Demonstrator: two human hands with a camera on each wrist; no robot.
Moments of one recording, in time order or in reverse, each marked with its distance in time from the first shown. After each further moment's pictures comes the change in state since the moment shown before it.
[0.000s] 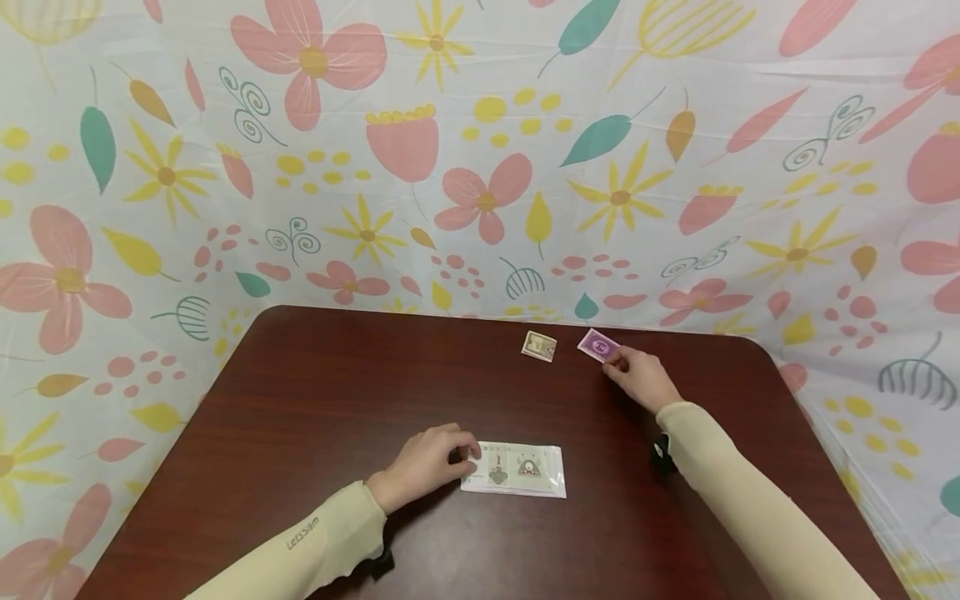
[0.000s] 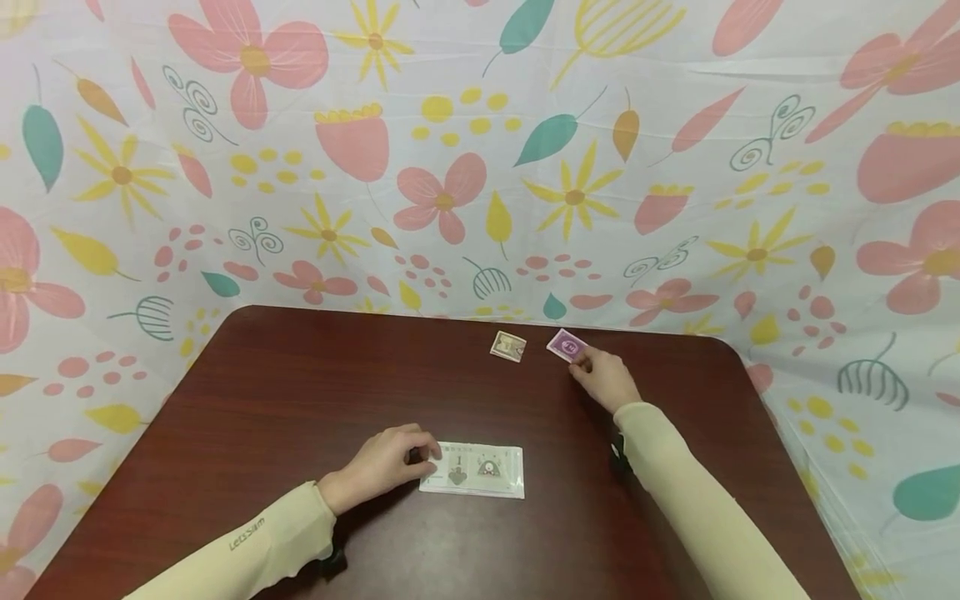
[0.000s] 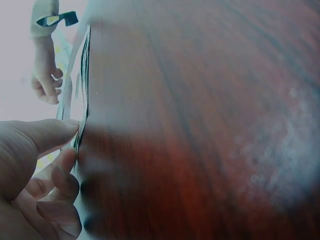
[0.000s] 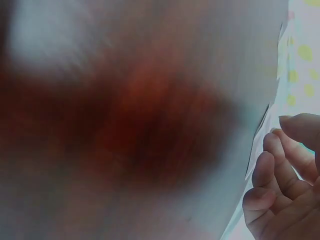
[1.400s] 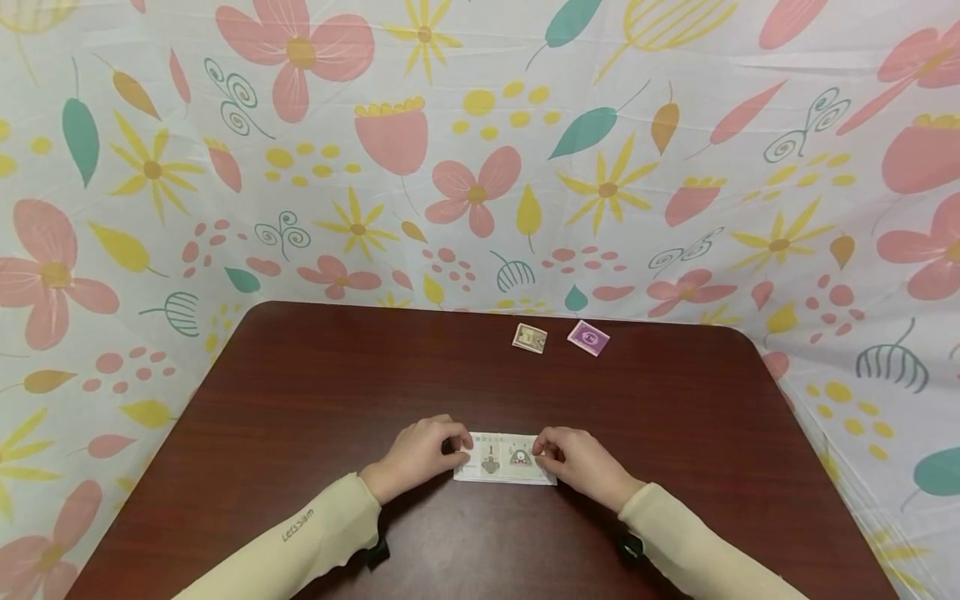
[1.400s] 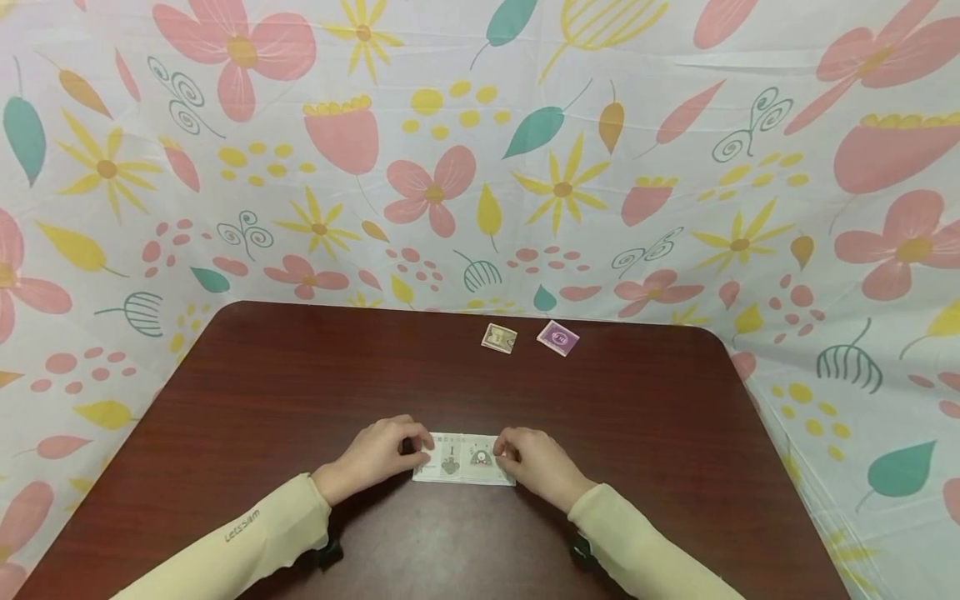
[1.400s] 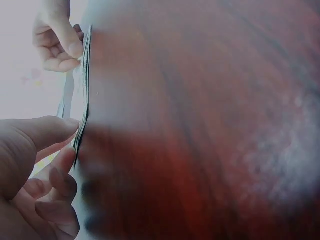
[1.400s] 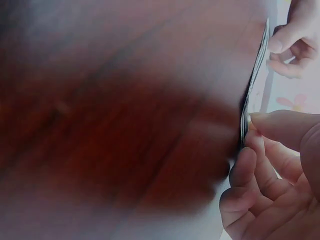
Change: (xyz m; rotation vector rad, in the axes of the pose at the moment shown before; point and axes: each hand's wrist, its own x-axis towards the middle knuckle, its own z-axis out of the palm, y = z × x) left_hand 0.001 -0.001 0.003 0.033 0.070 0.033; right_hand -0.118 -0.103 0.058 0.089 -0.194 -0.285
